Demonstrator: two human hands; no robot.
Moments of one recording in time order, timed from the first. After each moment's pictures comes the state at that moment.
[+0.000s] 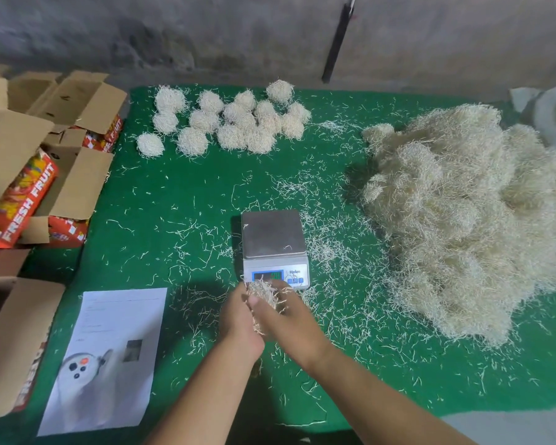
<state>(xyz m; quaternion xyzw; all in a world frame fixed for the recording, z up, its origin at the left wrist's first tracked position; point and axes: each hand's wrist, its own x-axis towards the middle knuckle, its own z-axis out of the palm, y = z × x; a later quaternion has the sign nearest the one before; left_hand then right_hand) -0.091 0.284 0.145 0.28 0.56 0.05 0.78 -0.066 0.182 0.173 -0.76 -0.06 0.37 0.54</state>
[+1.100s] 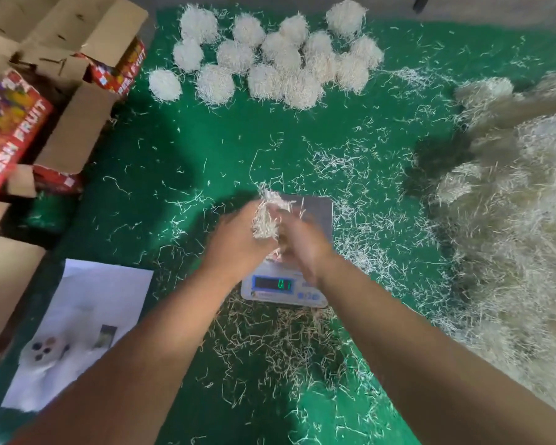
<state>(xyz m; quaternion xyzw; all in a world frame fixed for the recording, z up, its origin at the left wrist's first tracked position) 0.052 0.377 0.081 0.85 0.35 0.01 0.39 0.150 0.274 0.088 -0.70 -0.04 0.48 0.52</state>
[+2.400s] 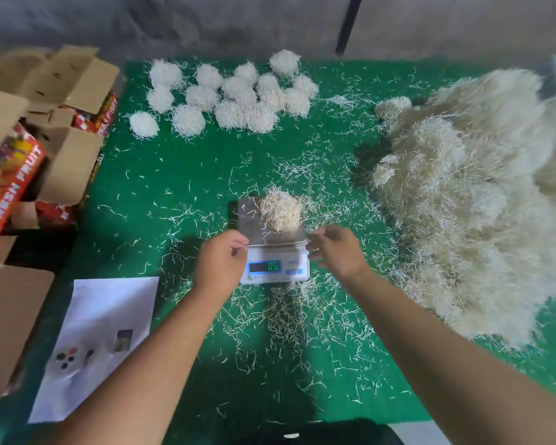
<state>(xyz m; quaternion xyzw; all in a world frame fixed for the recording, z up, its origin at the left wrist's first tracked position) -0.038 0.349 0.114 0.86 0.29 0.09 0.40 0.095 0.152 0.138 -0.82 -0.04 0.28 0.49</state>
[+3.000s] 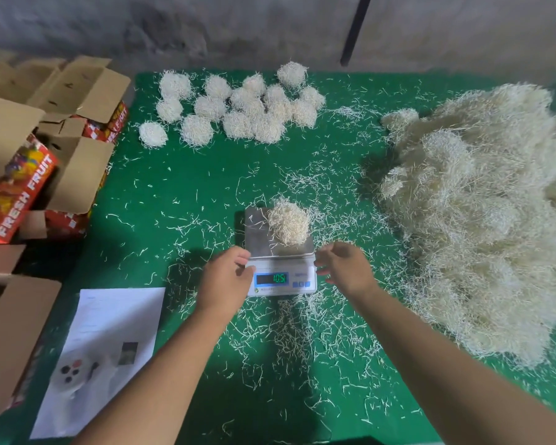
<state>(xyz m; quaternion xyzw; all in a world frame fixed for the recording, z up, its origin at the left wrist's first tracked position) -0.049 0.357 0.101 0.85 0.32 0.08 0.41 0.092 0.152 0.130 -0.83 -0.04 0.29 0.48</state>
